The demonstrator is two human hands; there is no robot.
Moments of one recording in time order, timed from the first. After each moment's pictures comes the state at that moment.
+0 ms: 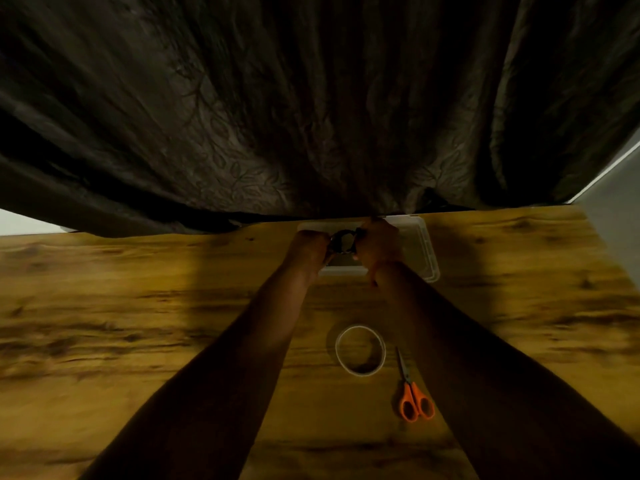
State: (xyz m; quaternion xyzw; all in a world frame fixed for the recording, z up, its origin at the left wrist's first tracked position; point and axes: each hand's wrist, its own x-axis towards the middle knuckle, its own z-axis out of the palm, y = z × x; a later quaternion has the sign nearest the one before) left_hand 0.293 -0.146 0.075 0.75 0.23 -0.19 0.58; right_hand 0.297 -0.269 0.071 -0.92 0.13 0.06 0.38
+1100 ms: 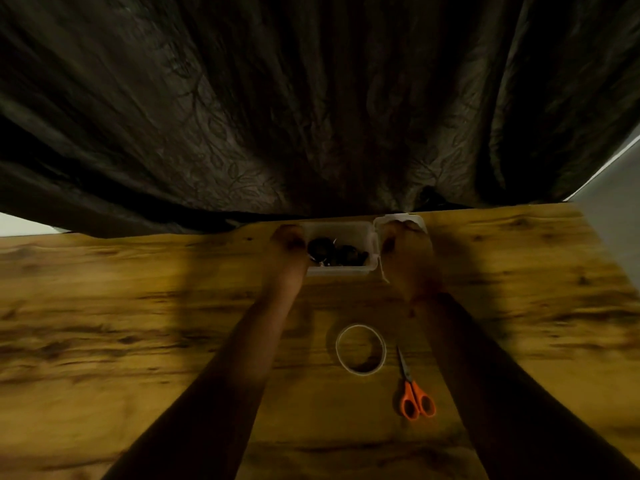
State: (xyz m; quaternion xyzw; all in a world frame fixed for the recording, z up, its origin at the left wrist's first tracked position) left_hand 0.254 -0.119 0.073 0.80 0.18 0.03 0.56; right_hand 0.253 -0.312 0.082 -0.97 -0.01 -0.11 0.22
